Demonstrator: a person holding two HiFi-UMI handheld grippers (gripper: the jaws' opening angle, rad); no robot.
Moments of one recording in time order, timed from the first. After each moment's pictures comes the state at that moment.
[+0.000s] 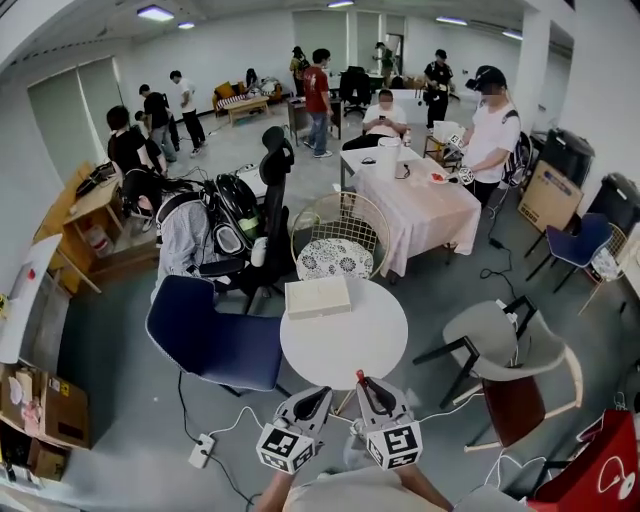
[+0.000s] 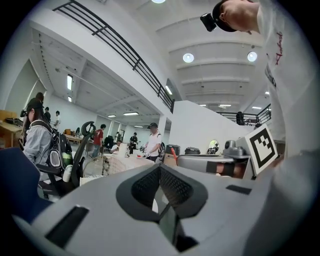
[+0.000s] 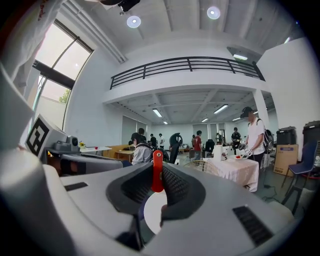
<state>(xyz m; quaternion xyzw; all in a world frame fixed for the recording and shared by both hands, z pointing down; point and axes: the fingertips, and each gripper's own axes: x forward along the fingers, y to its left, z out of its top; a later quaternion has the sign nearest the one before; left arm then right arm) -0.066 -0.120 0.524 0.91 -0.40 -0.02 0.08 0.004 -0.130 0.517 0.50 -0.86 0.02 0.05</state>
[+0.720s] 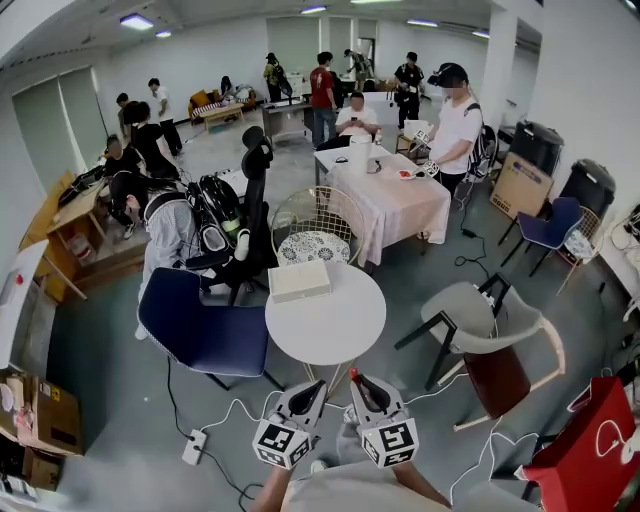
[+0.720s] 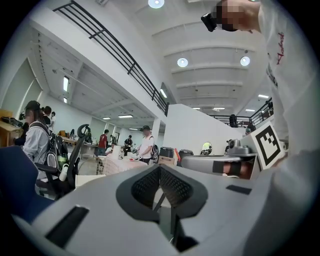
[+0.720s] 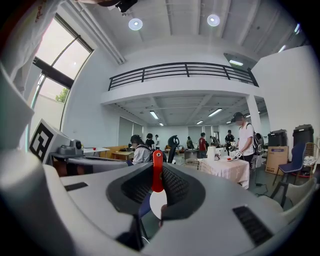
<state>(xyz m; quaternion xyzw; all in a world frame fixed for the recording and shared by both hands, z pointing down) -0.059 -0.026 0.515 0.92 -0.37 -0.03 0.07 0.009 -0.023 0.506 0.53 -0.85 0.02 0.04</state>
